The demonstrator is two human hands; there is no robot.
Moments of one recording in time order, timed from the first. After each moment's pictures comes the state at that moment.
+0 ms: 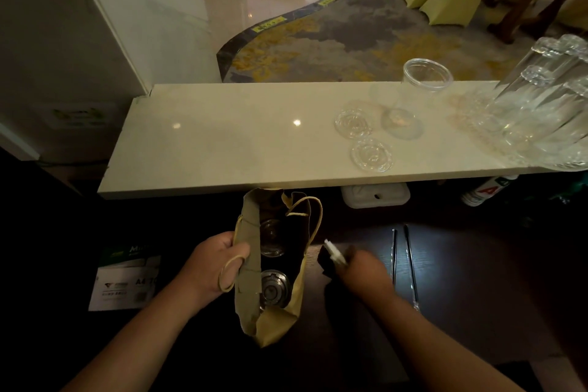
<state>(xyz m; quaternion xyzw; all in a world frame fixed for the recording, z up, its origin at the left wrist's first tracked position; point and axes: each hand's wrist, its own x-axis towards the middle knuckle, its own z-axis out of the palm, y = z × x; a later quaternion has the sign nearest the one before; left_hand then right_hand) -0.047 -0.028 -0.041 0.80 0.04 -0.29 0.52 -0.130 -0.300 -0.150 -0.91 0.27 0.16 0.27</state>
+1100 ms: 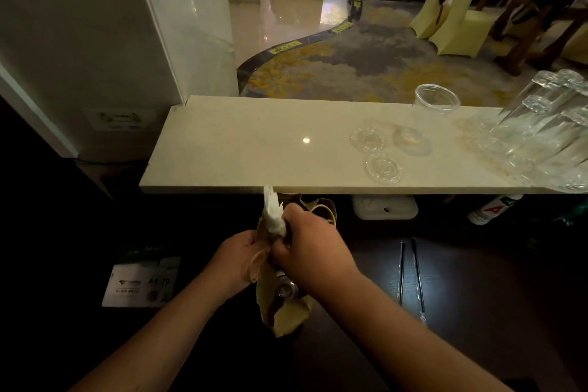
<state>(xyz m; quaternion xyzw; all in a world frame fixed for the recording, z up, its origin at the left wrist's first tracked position) -0.062 -0.019 -0.024 0.80 0.02 -0.29 0.52 -0.108 -0.163 0.023 -0.95 0.03 0.01 0.31</state>
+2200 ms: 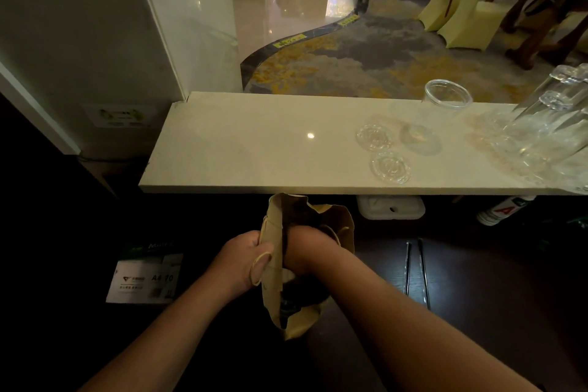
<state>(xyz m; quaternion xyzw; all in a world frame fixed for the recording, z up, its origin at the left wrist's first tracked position) -0.055 -0.020 -0.026 0.82 -0.01 -0.29 0.49 -0.048 -0.172 -0.044 -0.94 0.01 0.31 0.16</state>
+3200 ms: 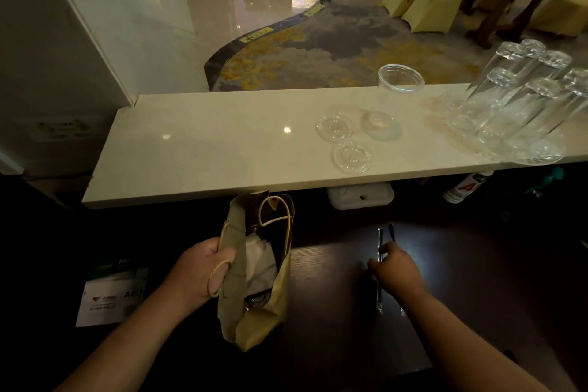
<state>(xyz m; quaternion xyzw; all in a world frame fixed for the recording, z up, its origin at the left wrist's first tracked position) -0.058 -0.031 -0.026 0.80 0.04 -0.29 0.52 -0.164 -0.374 -0.143 -0.86 0.40 0.08 0.30</state>
